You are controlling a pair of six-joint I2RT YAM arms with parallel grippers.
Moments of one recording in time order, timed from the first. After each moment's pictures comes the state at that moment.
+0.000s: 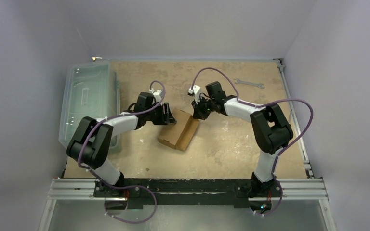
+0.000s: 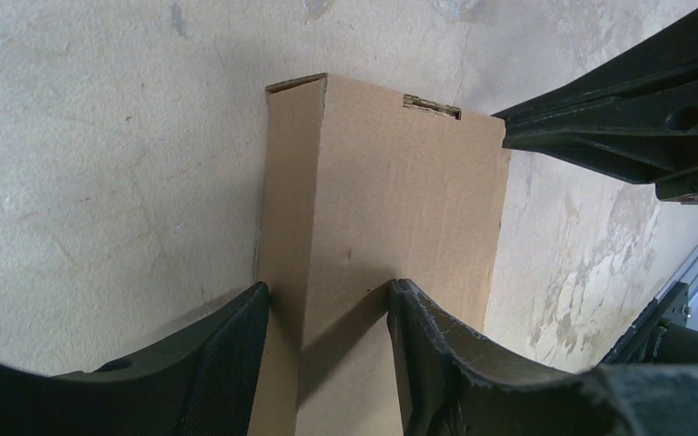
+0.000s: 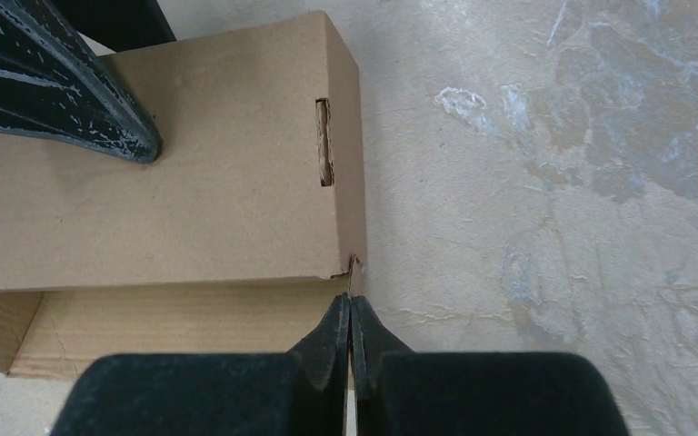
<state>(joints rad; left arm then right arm) -0.39 1.62 0.78 0.07 0.38 -0.46 0.49 1.86 1.14 -0.16 -0.54 -0.30</state>
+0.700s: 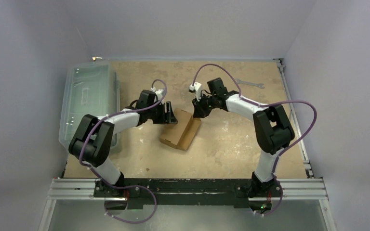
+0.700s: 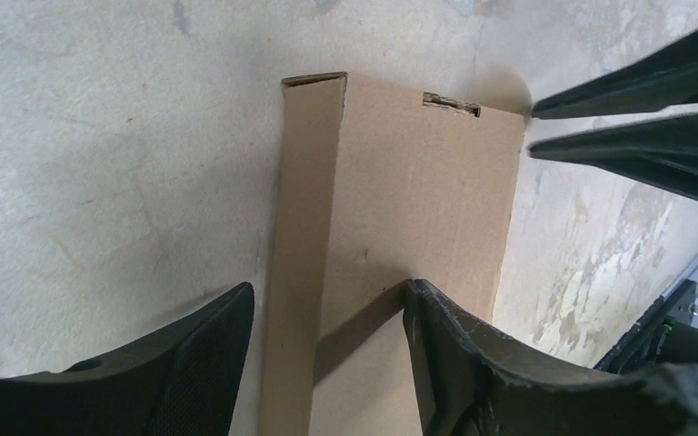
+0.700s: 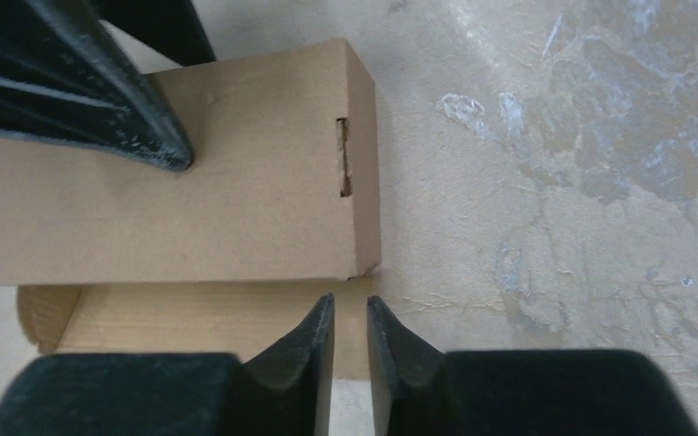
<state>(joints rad) -0.39 1.66 0.85 -0.02 0.40 -0.43 0.47 1.85 1.22 -0.27 -0.55 -0.32</state>
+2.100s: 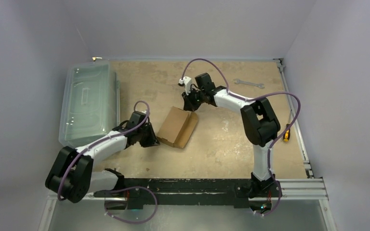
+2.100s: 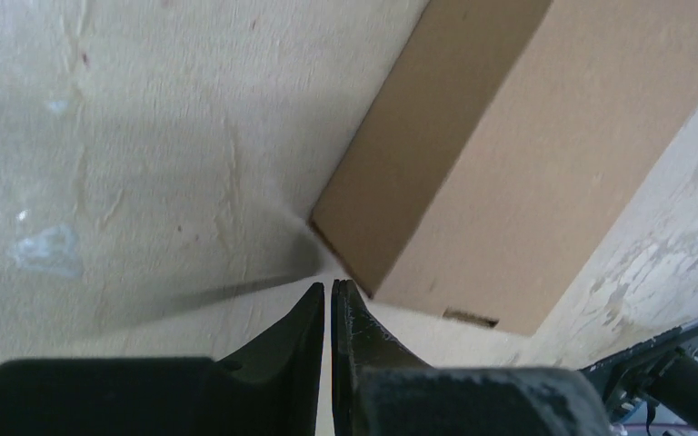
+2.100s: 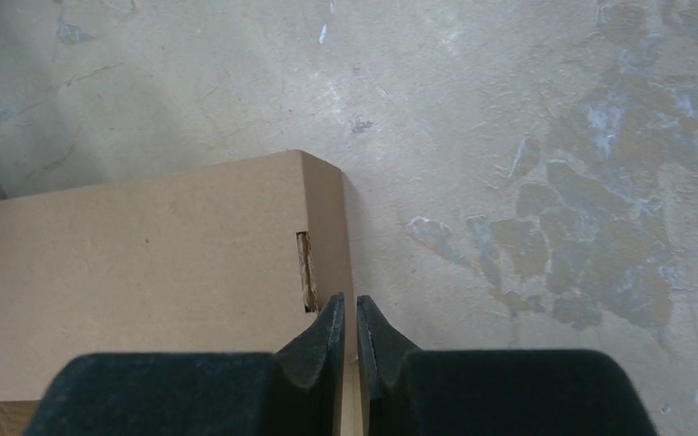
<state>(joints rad) -0.43 1.22 0.52 -0.30 0.18 -0.73 0.53 2.02 1.43 -0.25 -0.49 -0.21</state>
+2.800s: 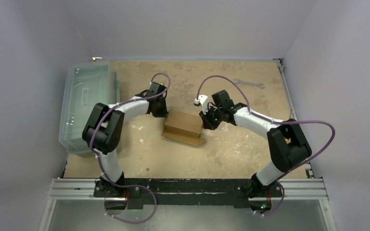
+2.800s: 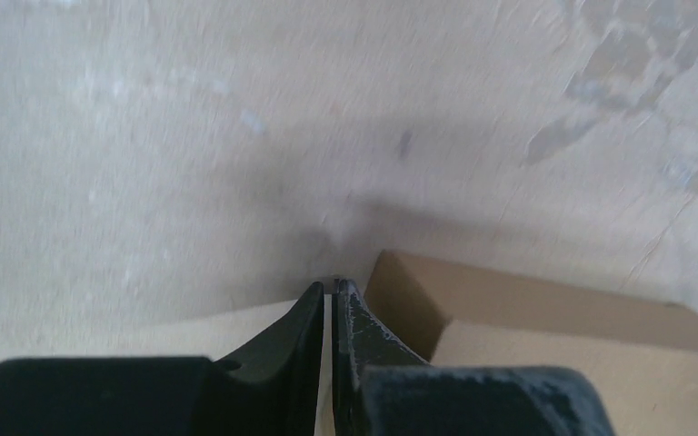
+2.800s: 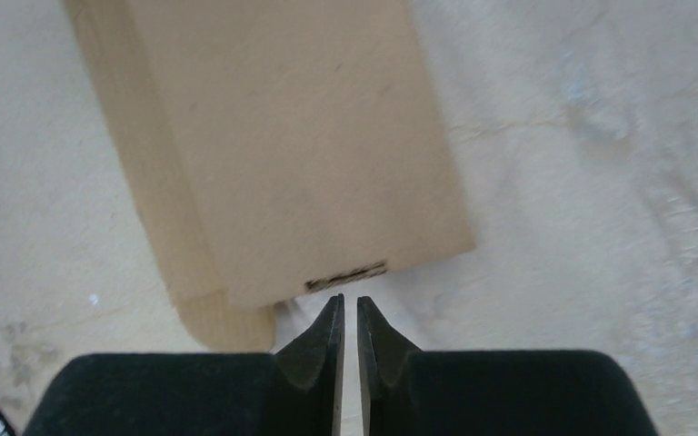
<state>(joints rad) -0.43 1.82 1.11 -0.31 -0.01 -0.54 0.51 1.61 0.99 -0.34 -0.36 -0.32</state>
